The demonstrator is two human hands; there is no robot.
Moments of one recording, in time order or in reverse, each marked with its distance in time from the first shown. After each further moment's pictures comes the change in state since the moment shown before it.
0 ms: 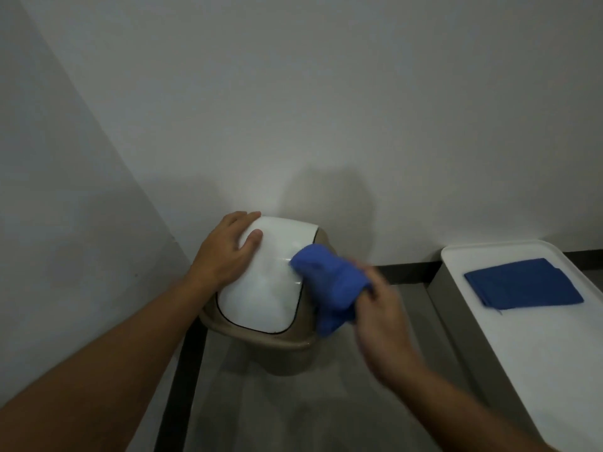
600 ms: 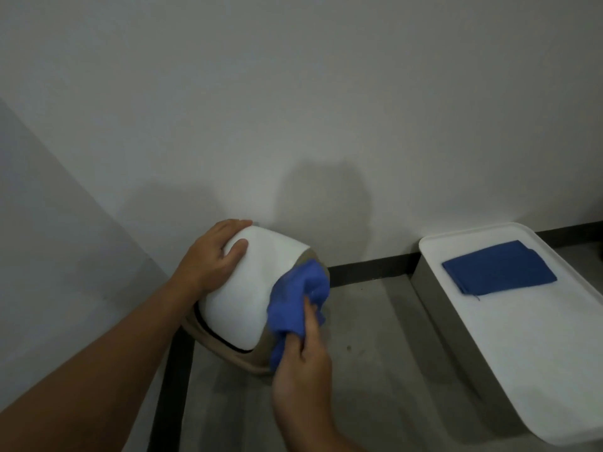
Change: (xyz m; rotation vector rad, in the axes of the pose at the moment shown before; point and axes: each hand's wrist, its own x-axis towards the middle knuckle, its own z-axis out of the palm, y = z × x) left_hand 0.012 0.013 0.011 -0.033 -0.100 0.148; right_hand -0.047 -0.018 0.055 0.094 0.168 0.385
